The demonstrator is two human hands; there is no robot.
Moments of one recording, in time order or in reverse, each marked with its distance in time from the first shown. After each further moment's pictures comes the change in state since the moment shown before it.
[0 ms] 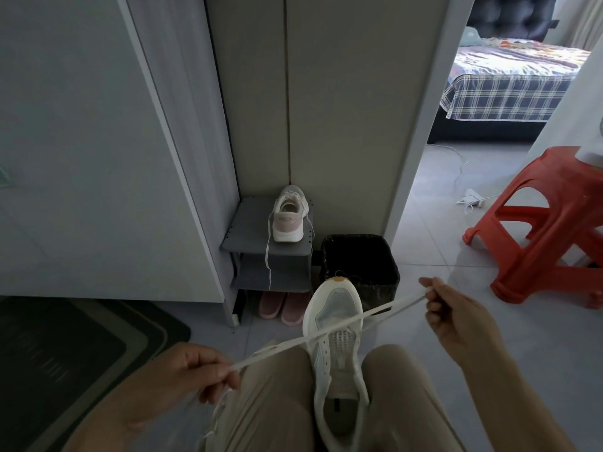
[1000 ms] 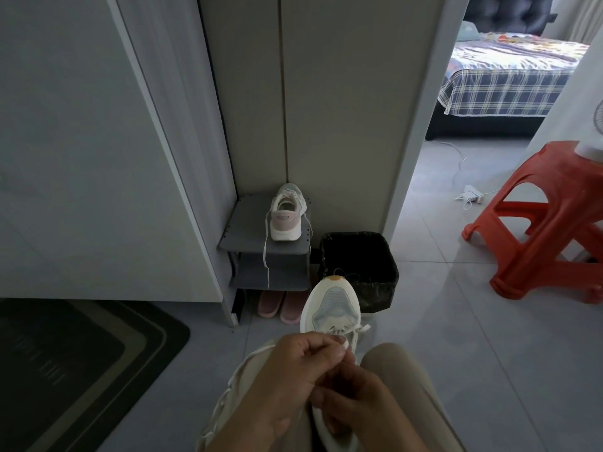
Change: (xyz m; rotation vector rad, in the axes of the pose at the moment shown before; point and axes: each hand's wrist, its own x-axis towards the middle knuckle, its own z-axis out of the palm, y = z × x) left_hand 0.046 0.044 0.119 -0.356 0.148 0.107; right_hand -0.097 0.079 0.051 -0.579 -0.543 0.086
